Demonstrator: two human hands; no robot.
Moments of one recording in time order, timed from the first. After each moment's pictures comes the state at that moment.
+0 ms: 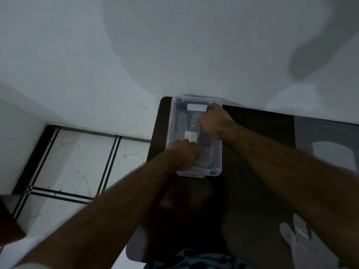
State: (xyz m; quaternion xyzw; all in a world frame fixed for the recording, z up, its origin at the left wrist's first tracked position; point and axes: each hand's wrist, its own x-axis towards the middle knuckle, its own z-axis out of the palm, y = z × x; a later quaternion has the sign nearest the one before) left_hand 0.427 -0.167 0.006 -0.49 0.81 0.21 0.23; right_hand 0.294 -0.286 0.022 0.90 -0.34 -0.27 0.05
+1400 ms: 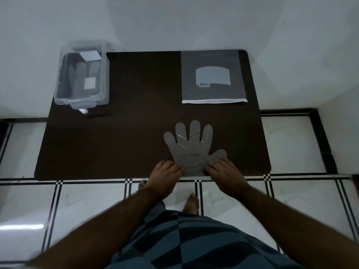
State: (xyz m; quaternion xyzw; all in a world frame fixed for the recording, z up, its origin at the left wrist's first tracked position) left_hand 0.027 0.151 -0.072 -0.48 0.86 0.14 0.07; right_hand -0.262 0.124 -0.082 0.90 -0.42 -0.05 -0.12
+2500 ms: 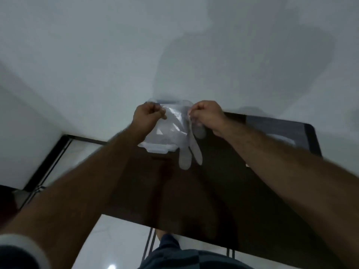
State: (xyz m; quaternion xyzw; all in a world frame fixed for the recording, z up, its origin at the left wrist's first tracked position) left_hand 0.346 -0.083 0.133 -0.70 0.44 0.33 -0.46; right_hand 0.122 -0.173 0.141 0.64 -0.50 0.25 -0.52
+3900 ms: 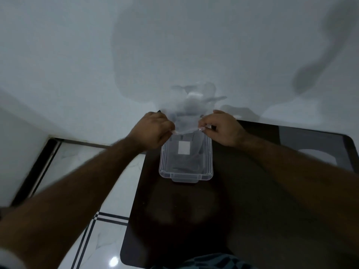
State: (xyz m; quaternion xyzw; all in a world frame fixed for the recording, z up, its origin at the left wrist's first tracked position) left_hand 0.514 -0.177 0.067 -0.52 0.84 0.02 -0.13; right_hand 0.216 -0.272 0.061 0.89 -0.34 0.16 -0.25
